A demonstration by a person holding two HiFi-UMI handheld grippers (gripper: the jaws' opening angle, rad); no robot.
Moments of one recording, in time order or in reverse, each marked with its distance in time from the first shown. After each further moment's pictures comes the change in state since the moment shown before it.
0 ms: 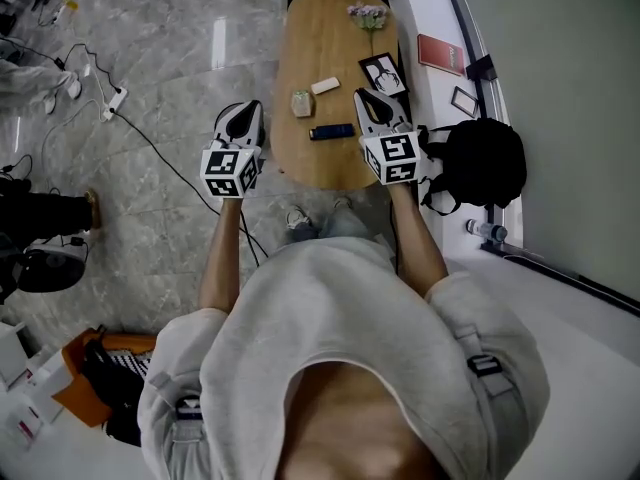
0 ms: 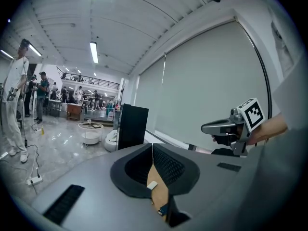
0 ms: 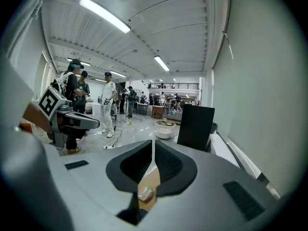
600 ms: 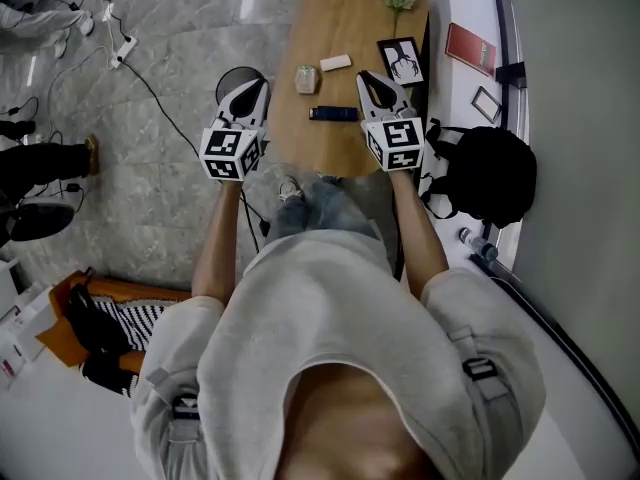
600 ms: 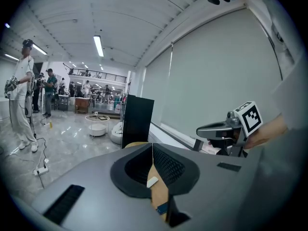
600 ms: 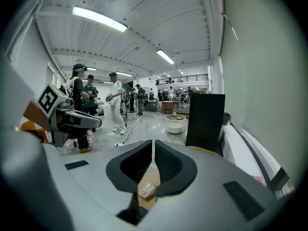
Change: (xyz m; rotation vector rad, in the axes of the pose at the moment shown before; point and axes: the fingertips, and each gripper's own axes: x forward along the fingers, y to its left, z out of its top) left arm 0.053 -0.022 -0.025 -0.032 0.088 0.097; right arm 0.046 -0.041 -0.048 0.052 0.045 0.157
